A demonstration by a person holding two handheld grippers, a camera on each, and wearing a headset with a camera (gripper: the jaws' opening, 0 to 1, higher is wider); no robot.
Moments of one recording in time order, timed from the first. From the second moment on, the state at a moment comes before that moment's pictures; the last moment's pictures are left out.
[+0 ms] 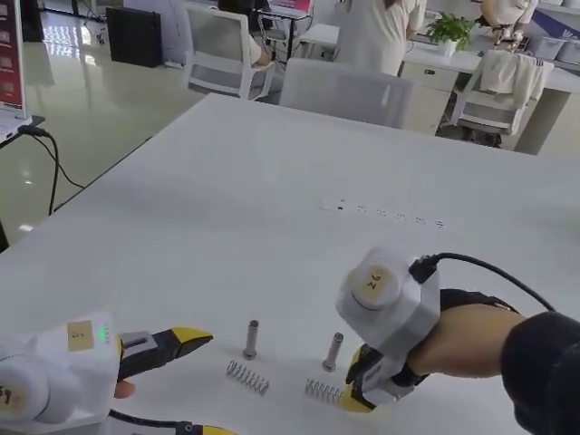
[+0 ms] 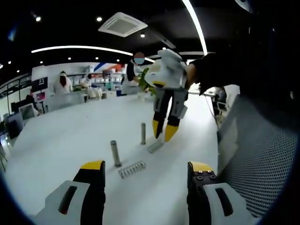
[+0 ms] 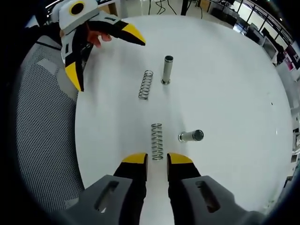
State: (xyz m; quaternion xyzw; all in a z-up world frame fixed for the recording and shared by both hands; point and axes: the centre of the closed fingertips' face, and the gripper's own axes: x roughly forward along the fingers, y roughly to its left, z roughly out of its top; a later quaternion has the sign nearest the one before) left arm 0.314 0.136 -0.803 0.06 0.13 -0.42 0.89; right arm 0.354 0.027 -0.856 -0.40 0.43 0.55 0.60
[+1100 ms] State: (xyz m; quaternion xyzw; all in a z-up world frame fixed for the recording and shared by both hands) left arm 0.312 0.139 -0.803 0.06 0.13 -0.43 0.89; right arm 0.350 0.028 -0.855 -0.40 0.44 0.54 0.59
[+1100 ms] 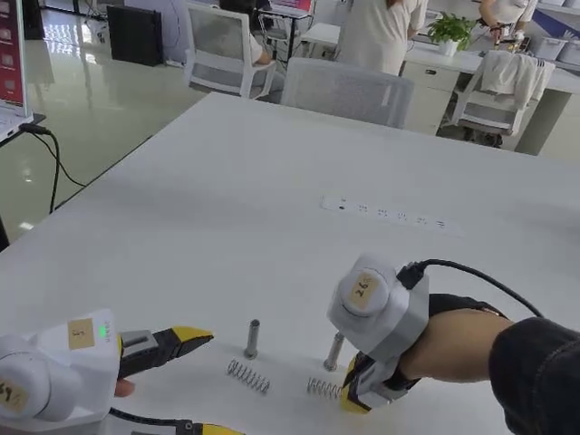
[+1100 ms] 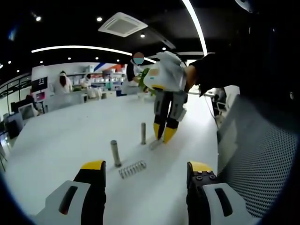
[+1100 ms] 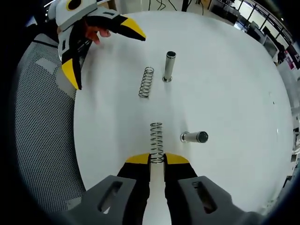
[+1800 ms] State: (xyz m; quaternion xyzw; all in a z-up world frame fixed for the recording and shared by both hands) left arm 0.305 0.113 -0.794 0.08 0.13 -0.49 0.86; right arm 0.313 0.057 -0.813 -0.41 0.42 0.60 0.55
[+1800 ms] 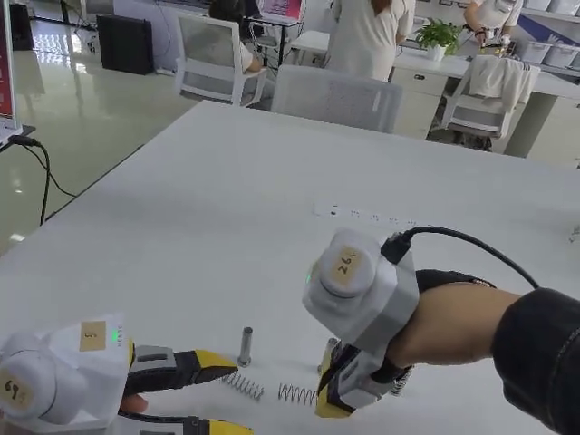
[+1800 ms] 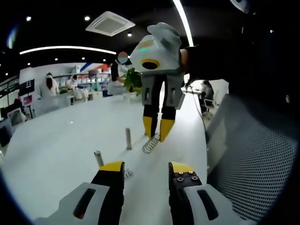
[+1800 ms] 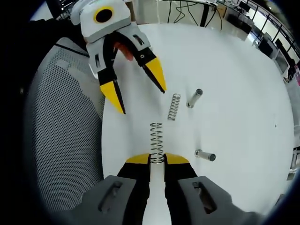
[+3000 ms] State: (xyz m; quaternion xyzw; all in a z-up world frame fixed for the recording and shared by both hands) left arm 0.295 0.077 -0.794 0.10 0.13 -0.55 0.82; right arm 0.291 0.066 -0.808 -0.45 0.39 0.64 0.50
